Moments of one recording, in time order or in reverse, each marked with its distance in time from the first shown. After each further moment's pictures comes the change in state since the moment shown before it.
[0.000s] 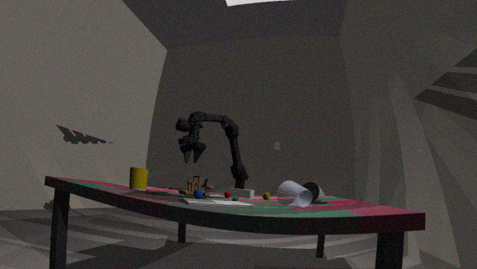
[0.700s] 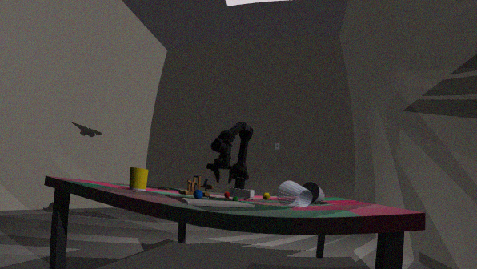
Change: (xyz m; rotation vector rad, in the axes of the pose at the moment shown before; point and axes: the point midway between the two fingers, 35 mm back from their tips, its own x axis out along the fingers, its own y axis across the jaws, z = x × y) arm 0.087 0.094 -0.156 -0.518 0.027 0.012
